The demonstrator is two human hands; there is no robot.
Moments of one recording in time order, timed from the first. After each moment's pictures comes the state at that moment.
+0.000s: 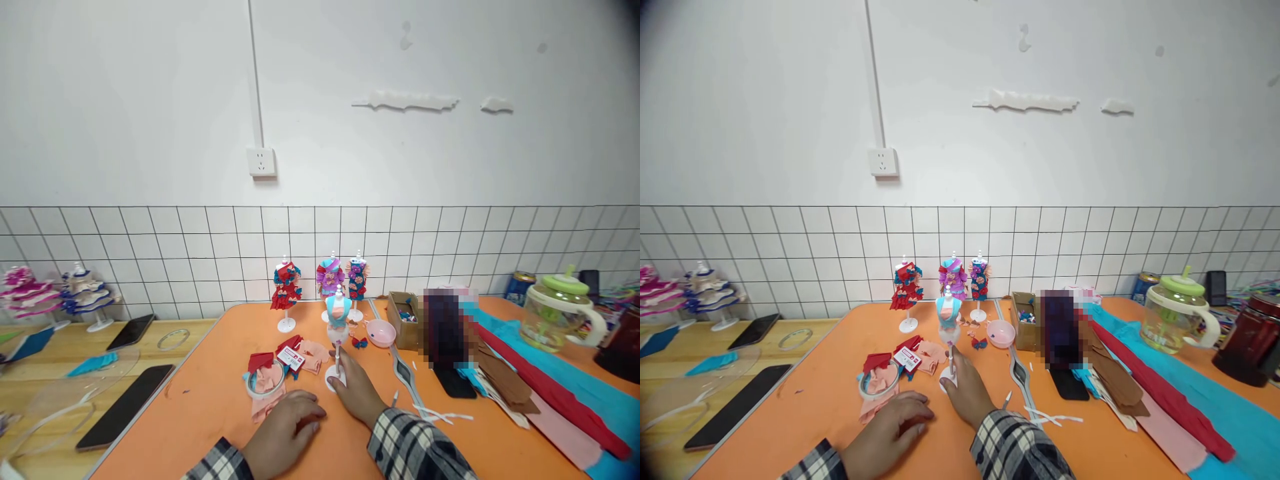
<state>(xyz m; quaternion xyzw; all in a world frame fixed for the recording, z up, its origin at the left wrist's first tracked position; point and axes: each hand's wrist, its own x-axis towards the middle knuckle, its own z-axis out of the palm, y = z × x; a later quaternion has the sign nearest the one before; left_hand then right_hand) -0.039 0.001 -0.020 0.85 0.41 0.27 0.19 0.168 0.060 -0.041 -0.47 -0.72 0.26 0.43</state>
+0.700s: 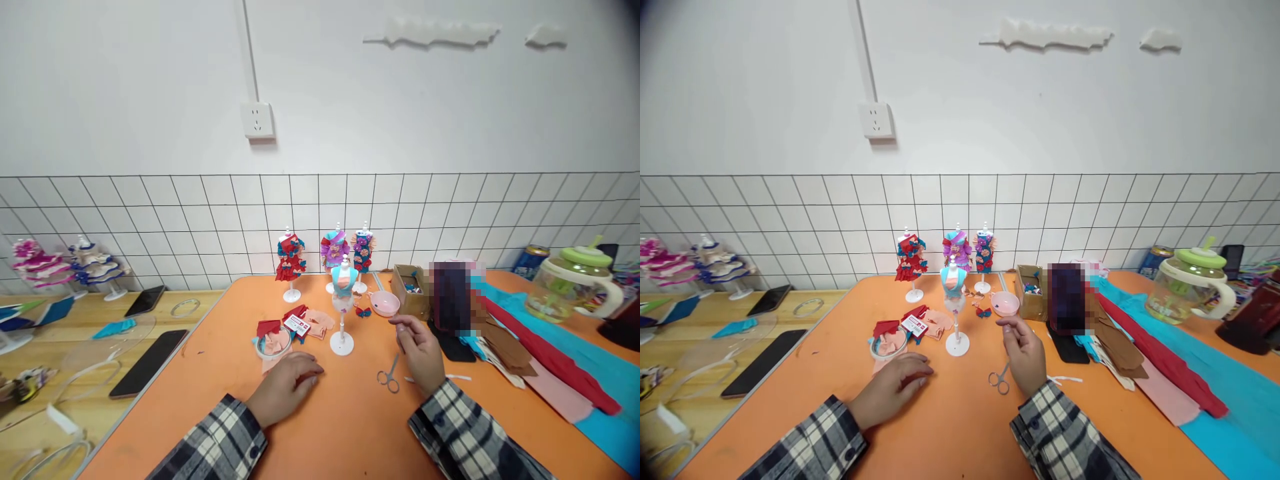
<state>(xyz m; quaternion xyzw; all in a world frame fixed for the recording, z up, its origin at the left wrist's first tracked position) -0.050 0.001 -0.008 0.86 0.40 0.26 0.17 0.246 0.008 0.010 -0.52 -0.56 0.23 0.60</state>
